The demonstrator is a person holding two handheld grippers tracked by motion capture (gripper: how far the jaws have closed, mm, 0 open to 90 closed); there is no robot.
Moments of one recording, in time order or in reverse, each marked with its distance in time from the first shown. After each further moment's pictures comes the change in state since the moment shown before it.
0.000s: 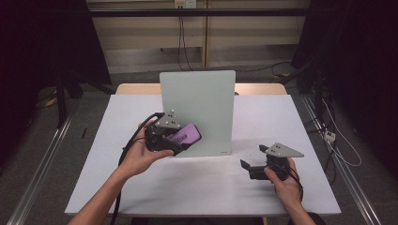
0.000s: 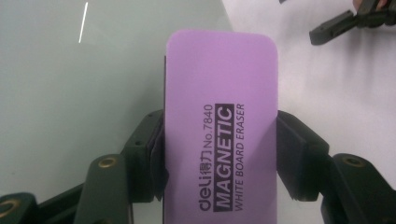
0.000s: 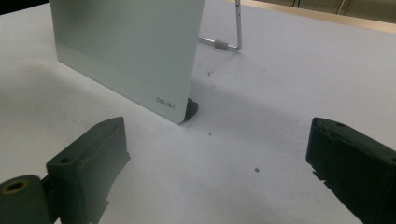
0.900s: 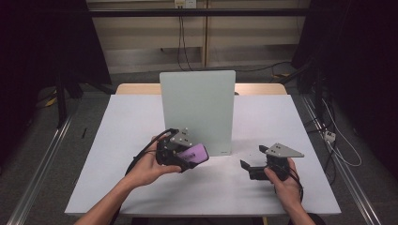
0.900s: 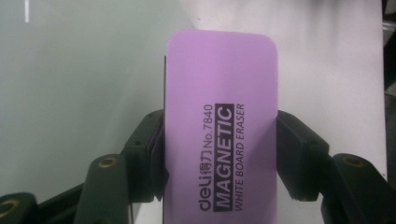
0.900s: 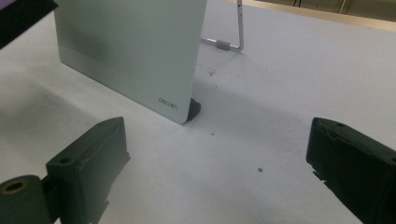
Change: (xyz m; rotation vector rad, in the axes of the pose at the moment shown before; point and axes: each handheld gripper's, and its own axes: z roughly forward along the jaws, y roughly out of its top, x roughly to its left) left arm -0.029 -0.013 0.038 0.124 -0.137 0.055; right arm 0.002 0.000 0.000 -0.001 0.006 0.012
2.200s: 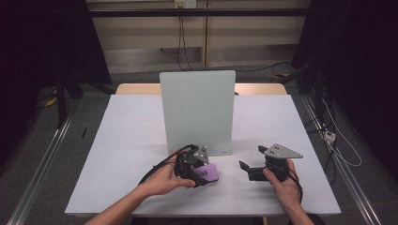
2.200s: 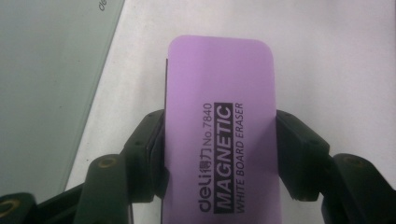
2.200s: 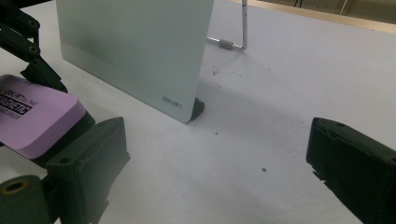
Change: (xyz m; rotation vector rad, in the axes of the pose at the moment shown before) left arm -0.021 -0.002 0.064 0.137 -0.106 0.030; right arm 0.004 0.000 0.000 0.006 -0.002 -0.020
